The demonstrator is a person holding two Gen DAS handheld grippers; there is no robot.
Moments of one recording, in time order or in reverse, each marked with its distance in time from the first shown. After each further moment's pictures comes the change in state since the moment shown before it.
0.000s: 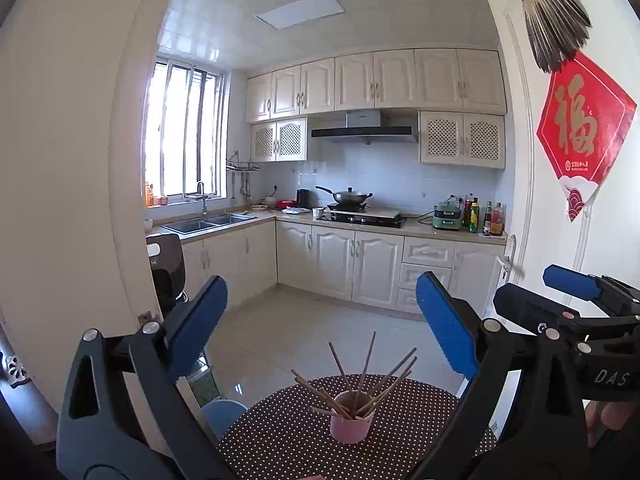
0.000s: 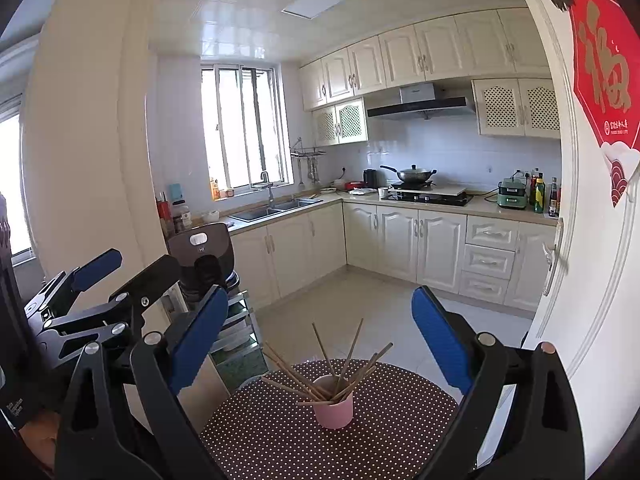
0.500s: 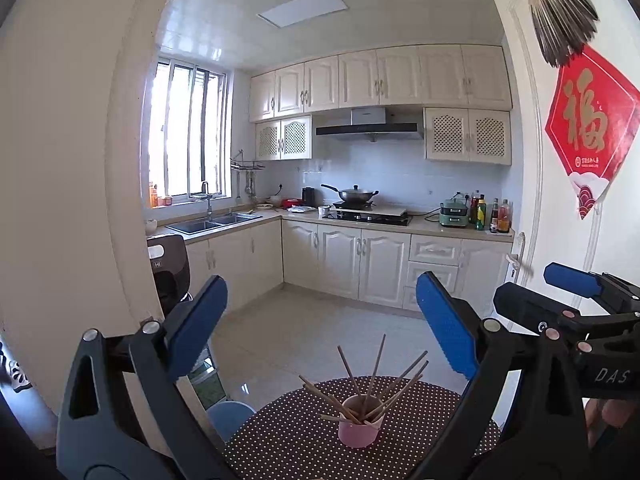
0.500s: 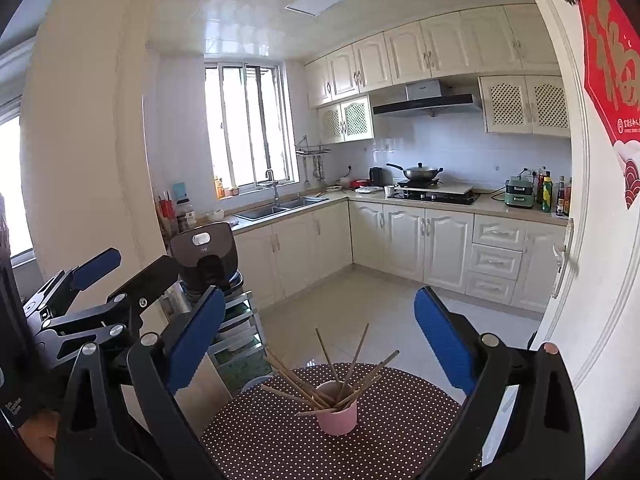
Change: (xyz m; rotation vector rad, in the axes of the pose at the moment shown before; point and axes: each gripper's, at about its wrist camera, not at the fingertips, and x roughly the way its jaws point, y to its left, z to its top) left arm 0.016 0.004 0.004 0.014 0.008 0.023; right arm 0.019 0.000 0.006 0.005 0.011 0.021
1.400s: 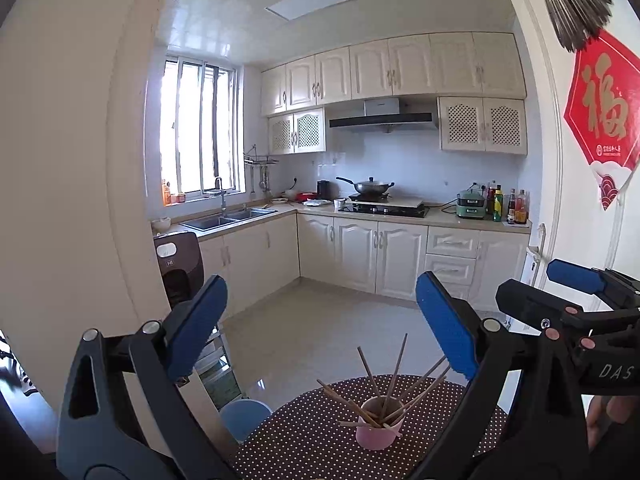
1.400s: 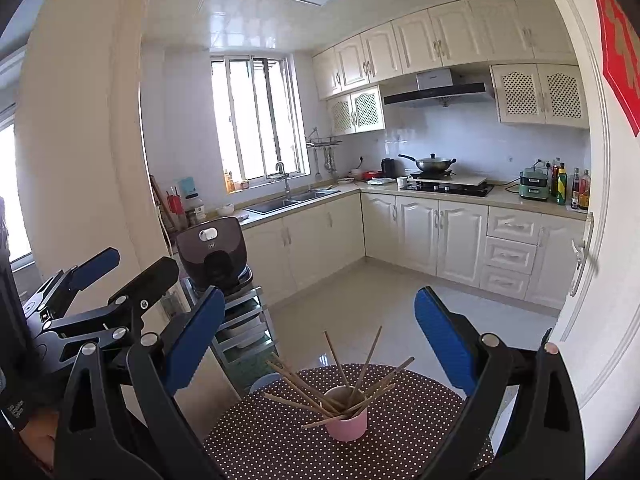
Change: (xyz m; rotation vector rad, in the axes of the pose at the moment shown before) left arm 0.028 -0.004 0.001 0.020 0.030 0.059; right arm 0.033 -0.007 0.004 0.008 0.030 0.048
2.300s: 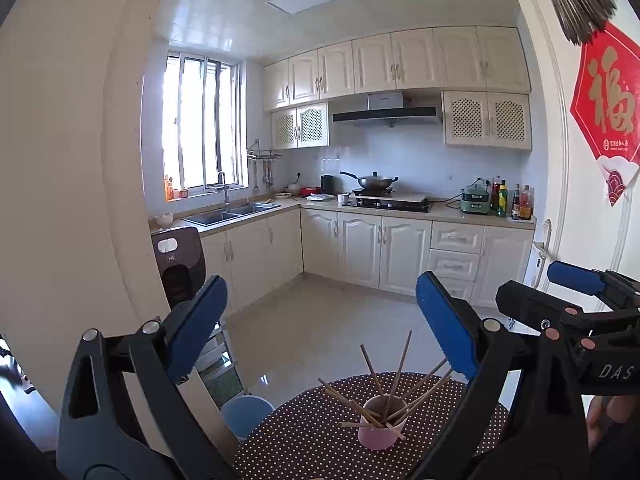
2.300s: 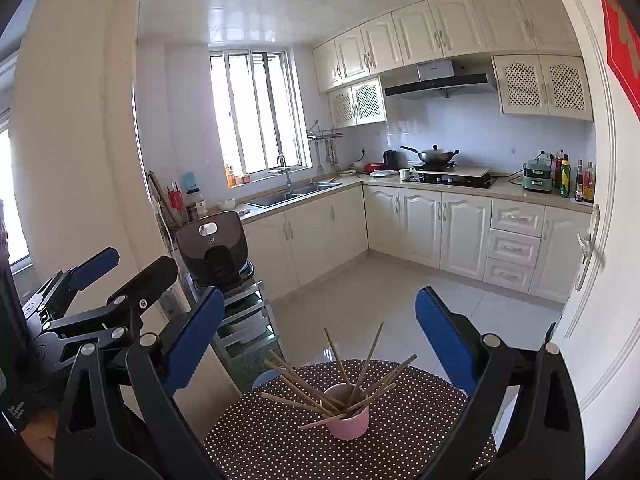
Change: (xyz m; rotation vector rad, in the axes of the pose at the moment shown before) left arm 0.010 -0.006 0.002 0.002 0.018 0.017; right arm 0.014 -0.009 0.001 0.013 0.026 0.015
